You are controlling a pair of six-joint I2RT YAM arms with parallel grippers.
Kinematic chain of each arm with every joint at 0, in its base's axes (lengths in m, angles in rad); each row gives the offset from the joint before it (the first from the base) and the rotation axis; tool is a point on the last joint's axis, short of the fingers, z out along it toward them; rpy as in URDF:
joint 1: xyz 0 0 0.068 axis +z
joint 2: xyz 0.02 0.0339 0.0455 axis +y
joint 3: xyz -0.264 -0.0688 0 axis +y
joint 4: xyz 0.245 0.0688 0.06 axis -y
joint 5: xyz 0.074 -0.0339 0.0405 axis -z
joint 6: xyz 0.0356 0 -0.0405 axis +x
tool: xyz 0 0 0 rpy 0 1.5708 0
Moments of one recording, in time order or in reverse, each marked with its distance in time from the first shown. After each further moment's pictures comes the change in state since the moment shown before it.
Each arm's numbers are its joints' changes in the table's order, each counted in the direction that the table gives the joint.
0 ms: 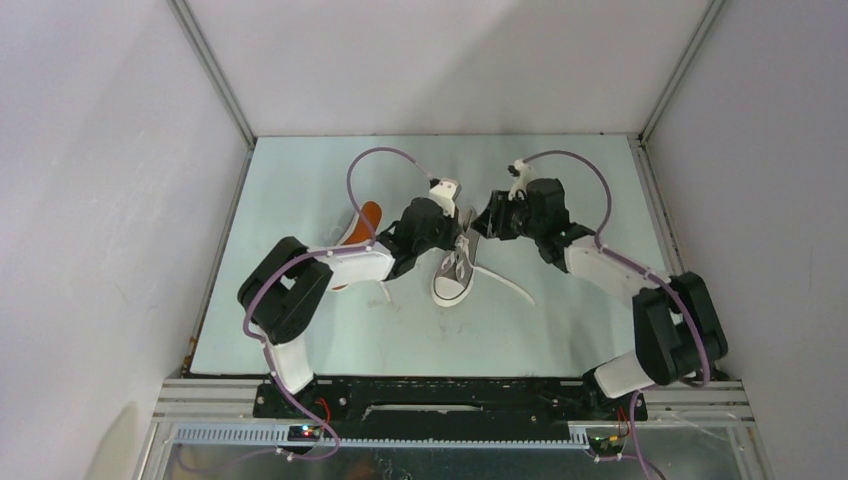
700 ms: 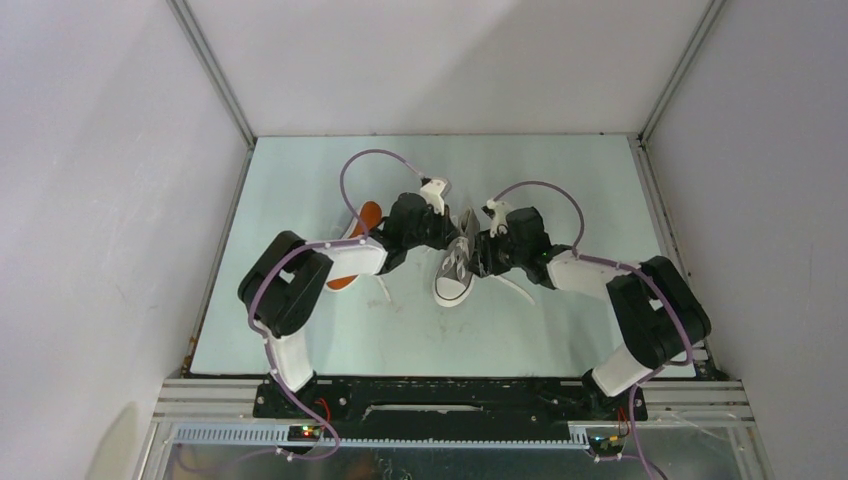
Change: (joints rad) left arm 0.085 0.027 0.024 0.037 0.227 -0.061; right arm 0.083 0.048 0.181 0.023 0.012 -0.135
